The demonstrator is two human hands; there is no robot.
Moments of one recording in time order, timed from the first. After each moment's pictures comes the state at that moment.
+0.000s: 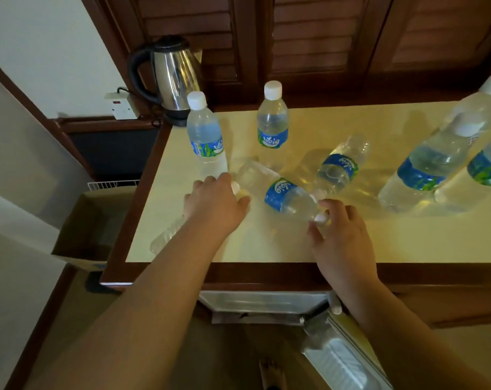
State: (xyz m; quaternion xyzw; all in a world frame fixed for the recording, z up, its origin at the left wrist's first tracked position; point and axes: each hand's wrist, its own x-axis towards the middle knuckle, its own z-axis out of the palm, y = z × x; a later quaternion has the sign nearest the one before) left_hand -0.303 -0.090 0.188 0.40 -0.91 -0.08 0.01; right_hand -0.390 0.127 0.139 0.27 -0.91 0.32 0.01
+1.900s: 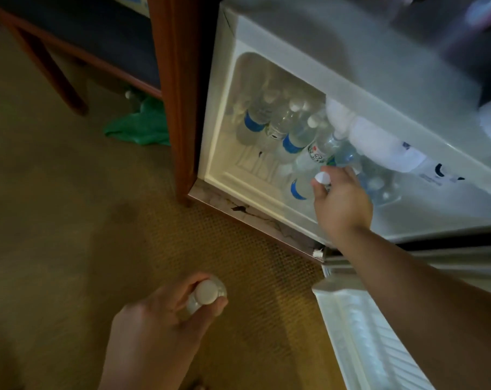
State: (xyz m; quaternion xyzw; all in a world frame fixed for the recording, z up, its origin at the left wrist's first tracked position) left_hand 0.018 0.099 -0.371 0.53 -0.72 -0.44 0.13; right_hand -0.324 0.079 -0.421 0.44 -0.89 0.13 0.03
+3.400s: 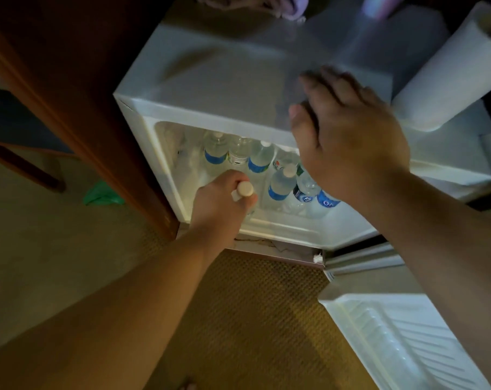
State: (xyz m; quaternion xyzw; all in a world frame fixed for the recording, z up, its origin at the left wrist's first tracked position) left_hand -0.183 -0.050 -0.397 0.40 -0.78 -0.45 0.18; right_hand -0.342 0.043 -0.261 0.51 -0.84 0.10 0.15
